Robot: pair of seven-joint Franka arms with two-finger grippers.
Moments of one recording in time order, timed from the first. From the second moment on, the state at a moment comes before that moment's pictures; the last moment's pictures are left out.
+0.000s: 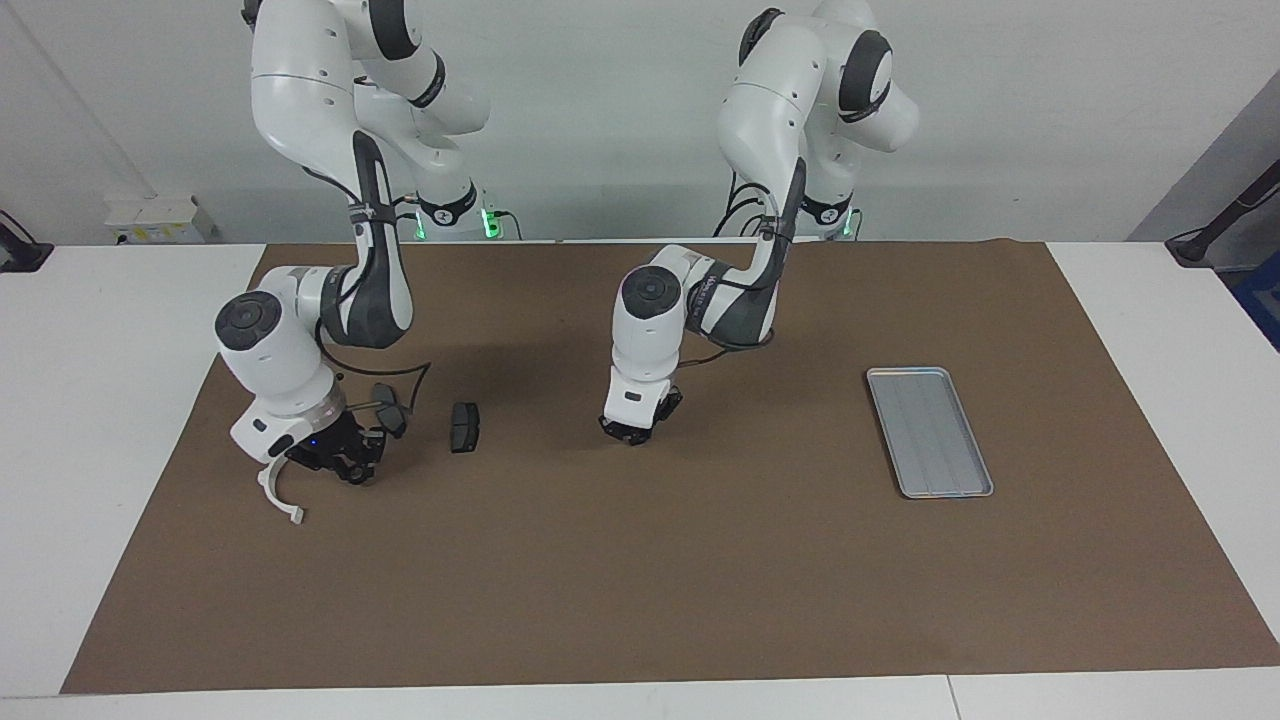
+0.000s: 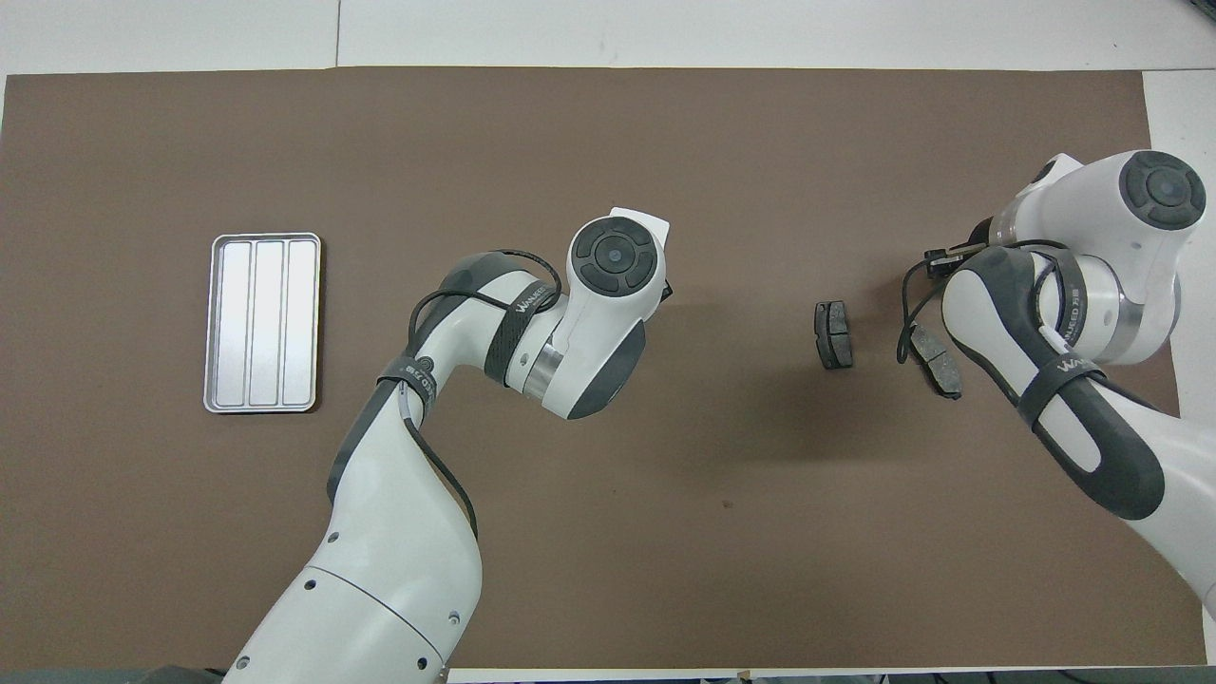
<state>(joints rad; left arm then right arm) -0.81 0.65 0.14 -1.49 -0.12 2.17 -1.04 -0.02 0.39 -0.06 -1.89 0.02 2.34 -0.19</state>
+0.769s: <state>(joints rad) -0.74 0.51 0.20 -1.45 -0.12 2.07 -1.05 -0.02 0.41 -0.06 -1.89 0.02 2.35 -0.19</state>
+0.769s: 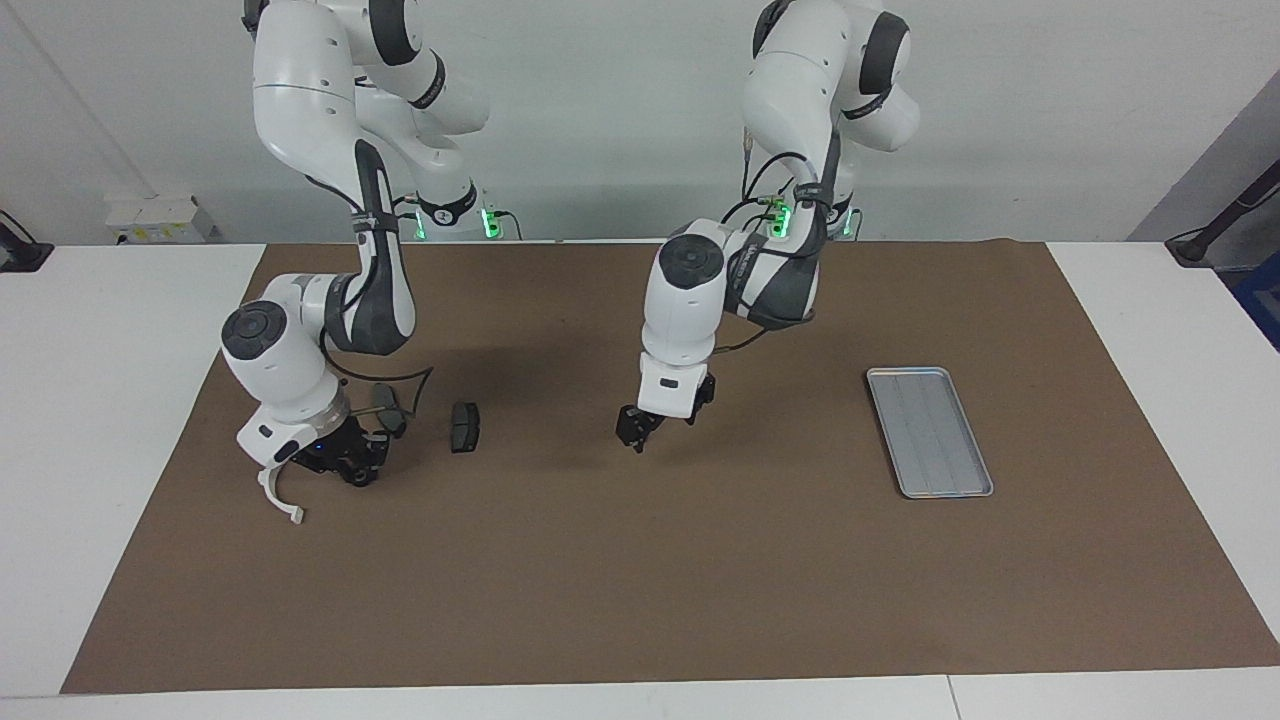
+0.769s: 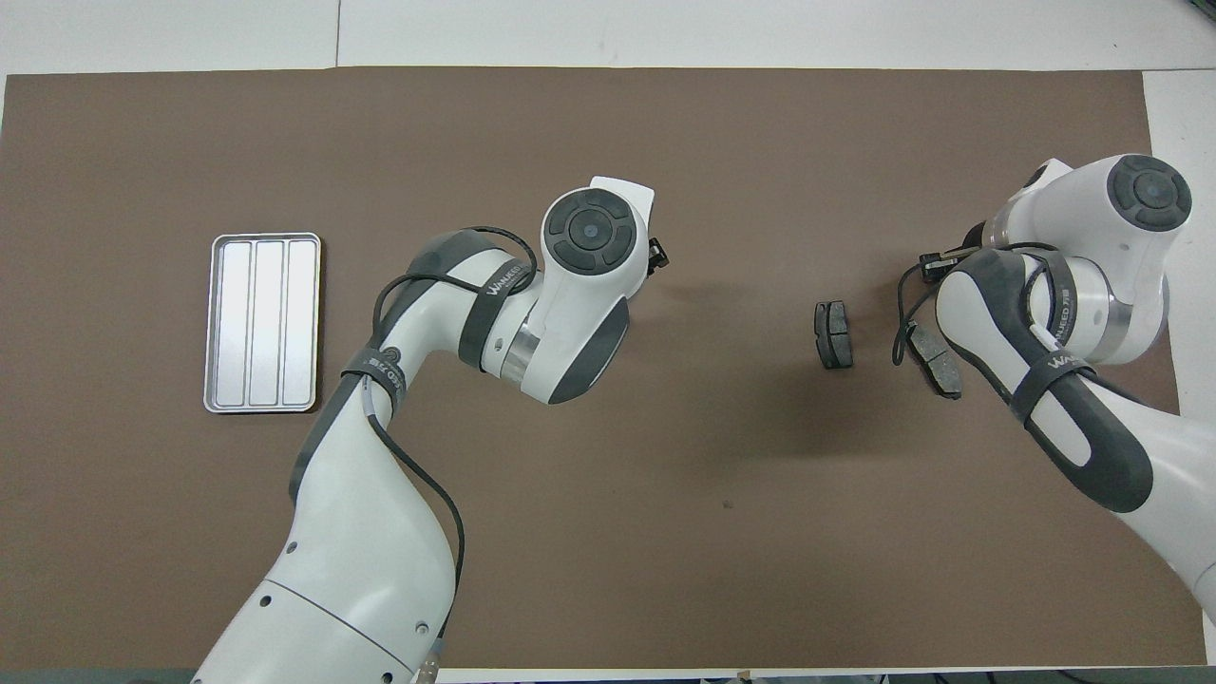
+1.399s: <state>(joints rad) -0.38 0.25 0.21 -1.45 -0.12 1.73 -0.59 -0.01 0.29 -0.04 -1.86 0.02 2.20 -0.16</state>
